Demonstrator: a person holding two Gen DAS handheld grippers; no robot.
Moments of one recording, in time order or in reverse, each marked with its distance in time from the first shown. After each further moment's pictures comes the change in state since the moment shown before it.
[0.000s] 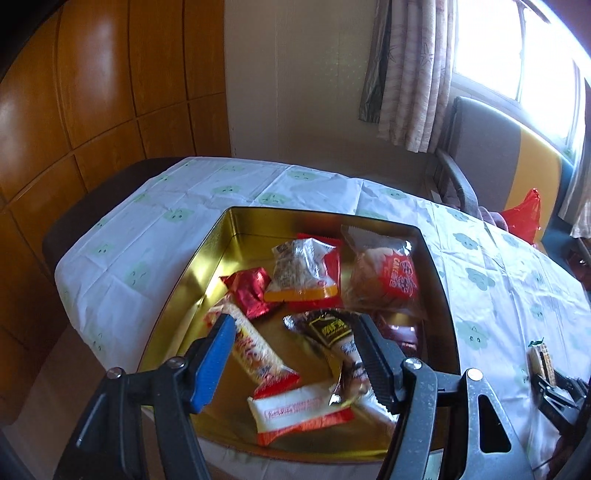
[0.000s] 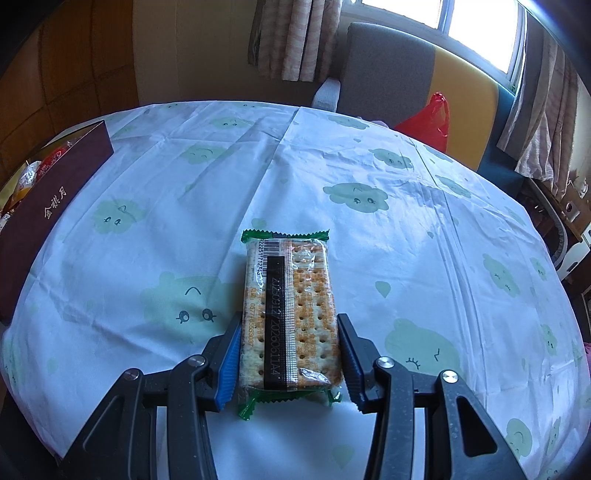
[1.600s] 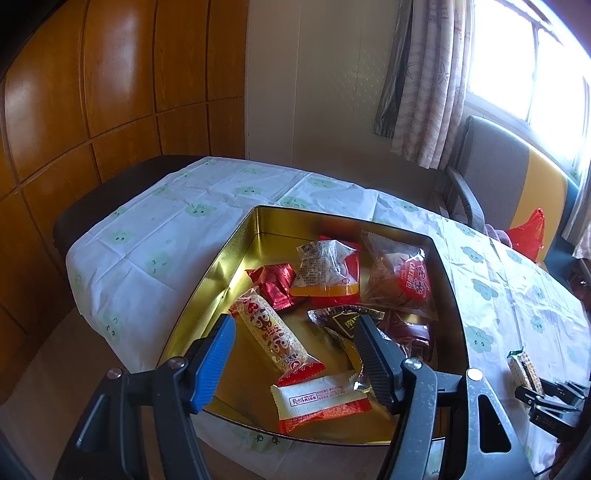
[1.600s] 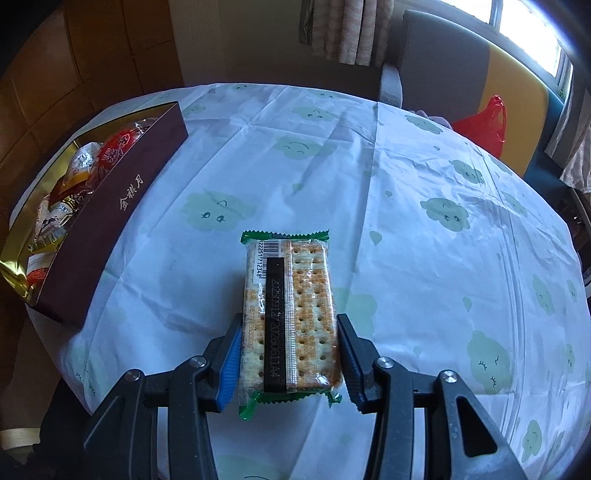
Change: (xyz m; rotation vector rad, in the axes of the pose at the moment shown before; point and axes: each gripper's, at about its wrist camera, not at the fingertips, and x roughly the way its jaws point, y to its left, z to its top) left arm -0.013 0.024 -0.013 -0.062 -0.040 0.012; right arm -0.018 0.061 0.023 -0.091 0.107 0.167
